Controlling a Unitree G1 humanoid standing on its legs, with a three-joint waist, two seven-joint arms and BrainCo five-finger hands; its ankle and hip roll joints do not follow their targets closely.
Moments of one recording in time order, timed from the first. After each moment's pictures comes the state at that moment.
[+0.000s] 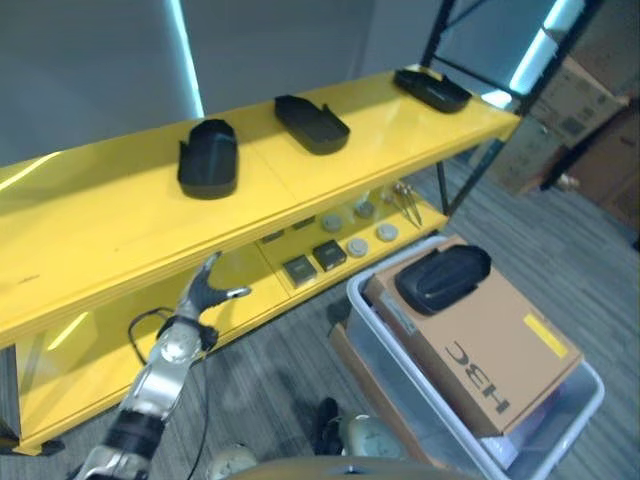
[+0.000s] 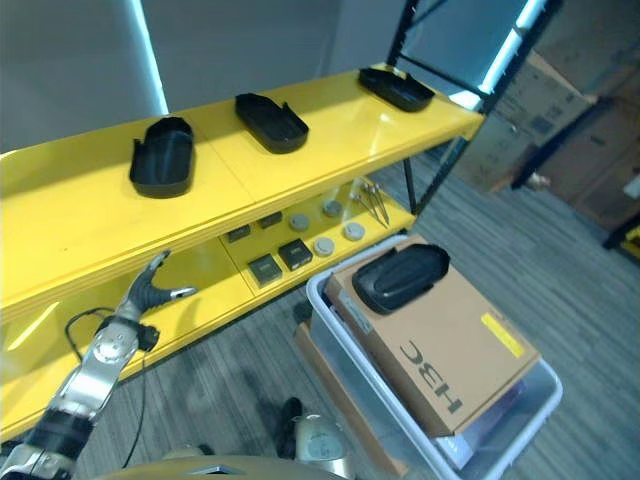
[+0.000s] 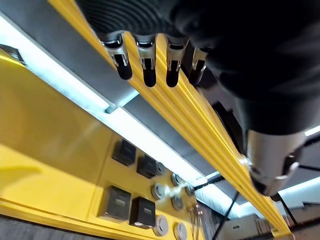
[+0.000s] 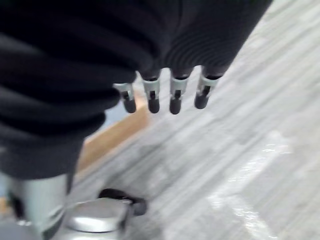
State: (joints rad) left arm -0.10 0.34 -0.17 0.18 0.23 0.10 0.13; right arm 0.08 -0.22 -0.10 1.45 -0.03 -0.04 -0.02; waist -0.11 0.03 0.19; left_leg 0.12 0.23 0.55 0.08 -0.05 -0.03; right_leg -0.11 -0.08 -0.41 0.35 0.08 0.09
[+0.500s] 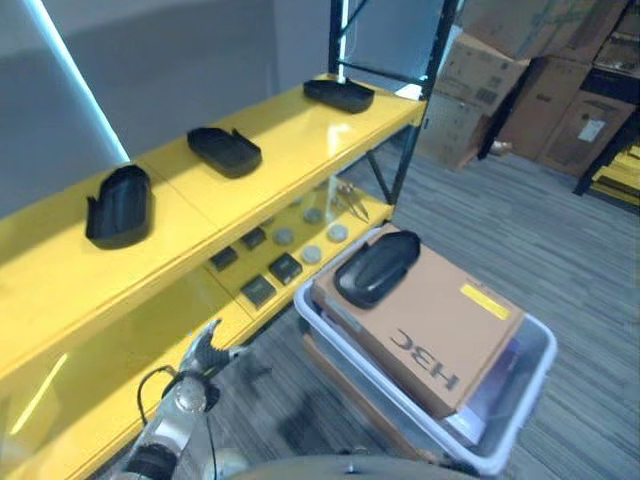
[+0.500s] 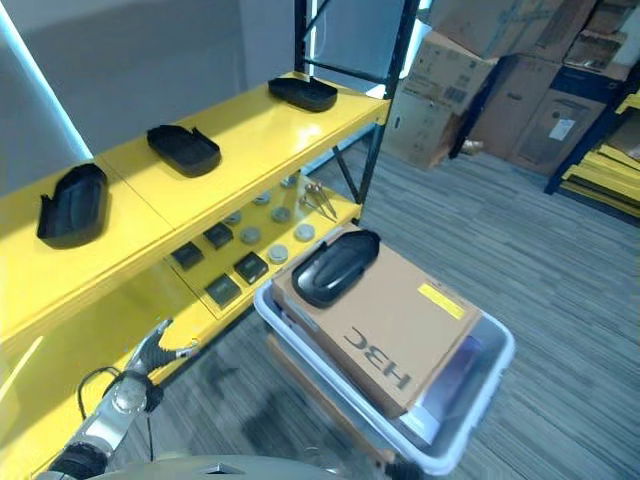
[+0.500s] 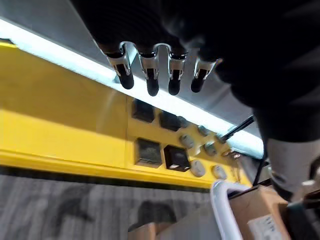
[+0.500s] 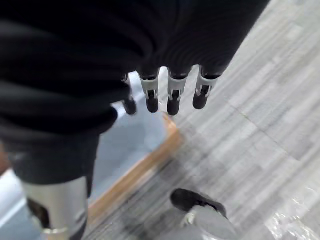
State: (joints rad) left arm 0.04 0.28 -0.19 0.61 0.37 0.01 0.17; right arm -0.03 -0.30 0.08 1.29 0.01 -0.04 -0.03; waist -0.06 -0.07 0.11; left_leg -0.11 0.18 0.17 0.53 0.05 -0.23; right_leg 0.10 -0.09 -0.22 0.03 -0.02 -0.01
